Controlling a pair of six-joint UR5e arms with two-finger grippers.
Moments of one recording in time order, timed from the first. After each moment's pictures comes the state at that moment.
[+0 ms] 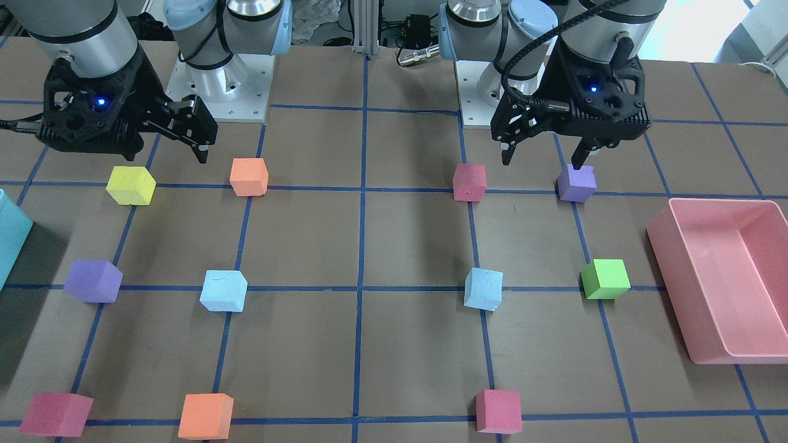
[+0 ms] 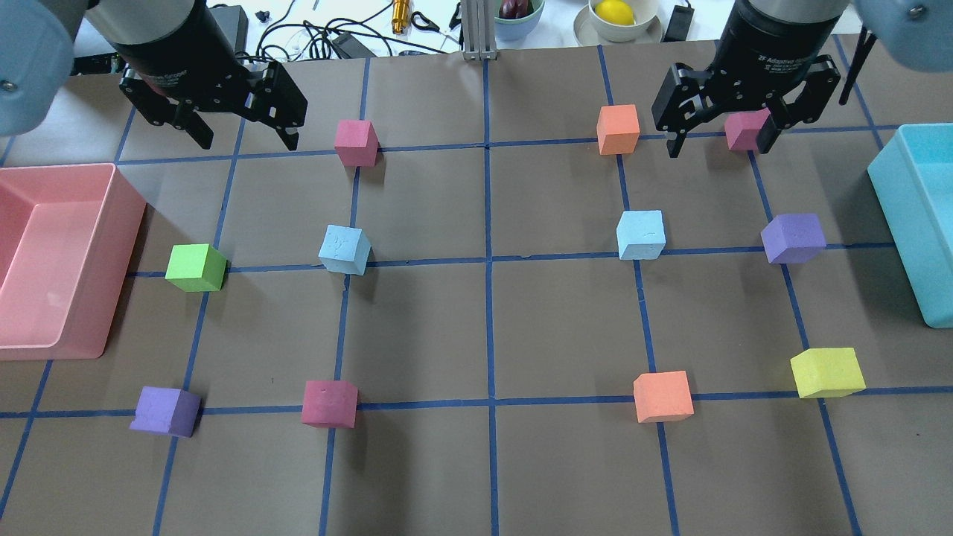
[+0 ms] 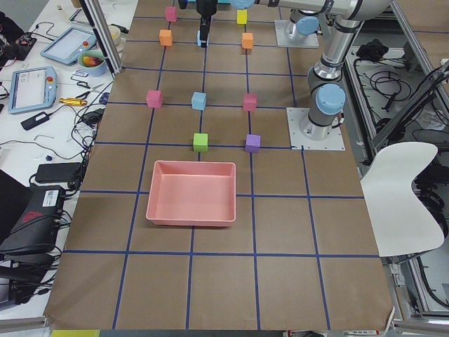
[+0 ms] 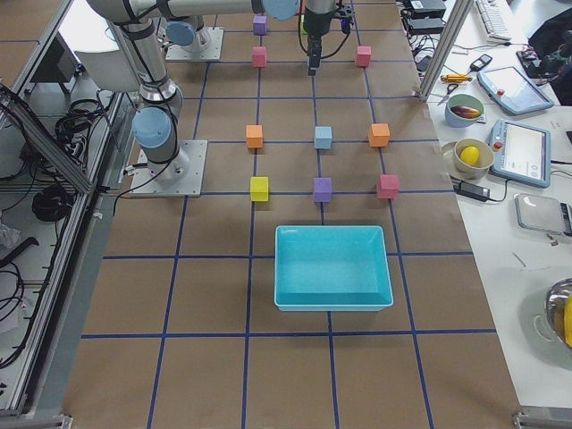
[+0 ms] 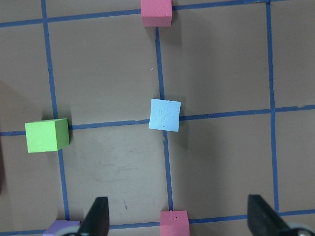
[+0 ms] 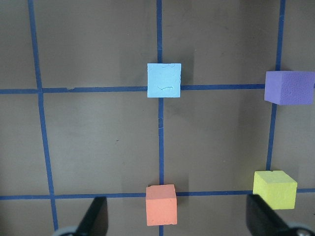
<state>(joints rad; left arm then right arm) -1.59 -1.60 -1.46 -1.57 1.58 0.05 1.56 -1.51 1.45 -1.46 -1.58 0.00</state>
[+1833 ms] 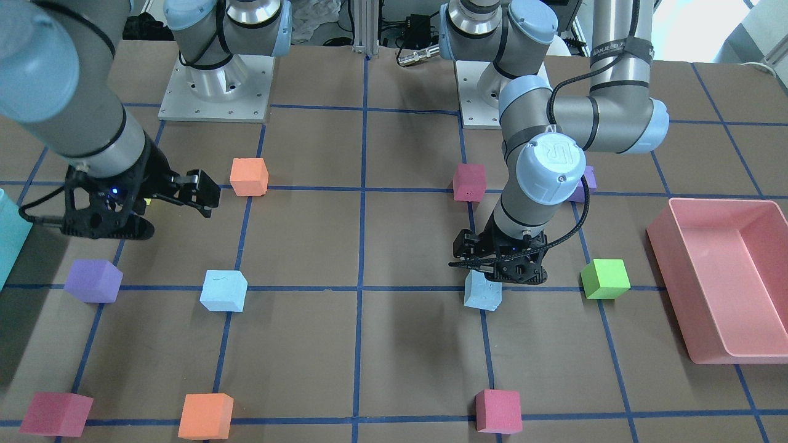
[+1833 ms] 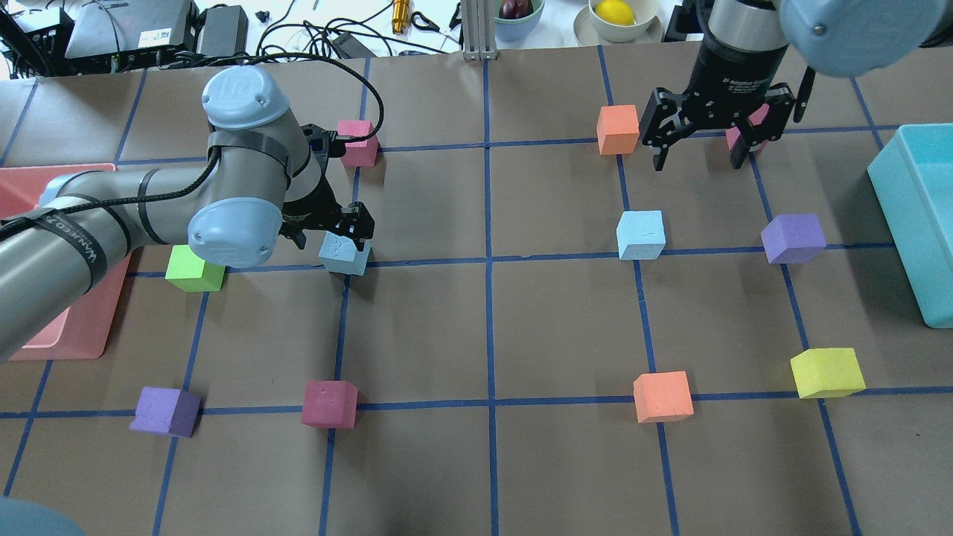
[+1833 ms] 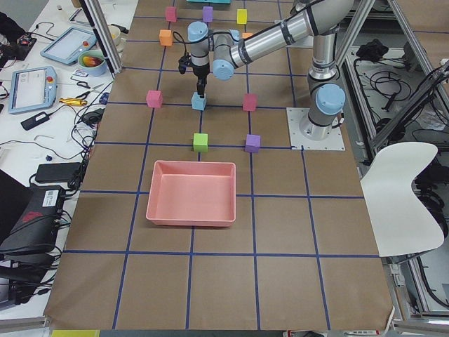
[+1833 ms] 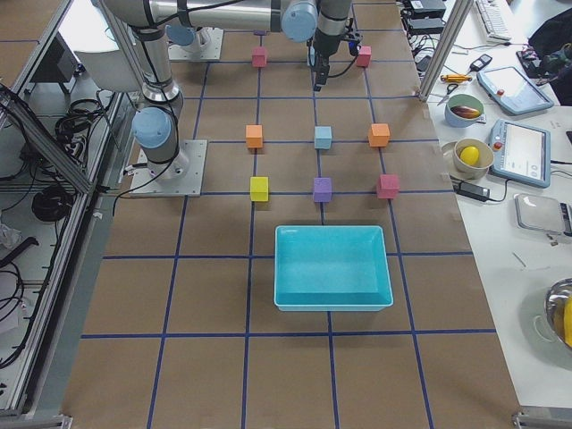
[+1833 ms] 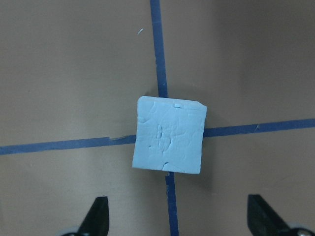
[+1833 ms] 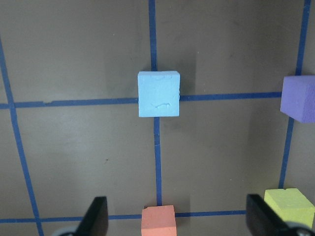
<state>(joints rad) -1.59 -1.88 -1.86 -0.99 1.58 0.06 1.54 -1.32 1.46 -1.56 -1.58 0.00</state>
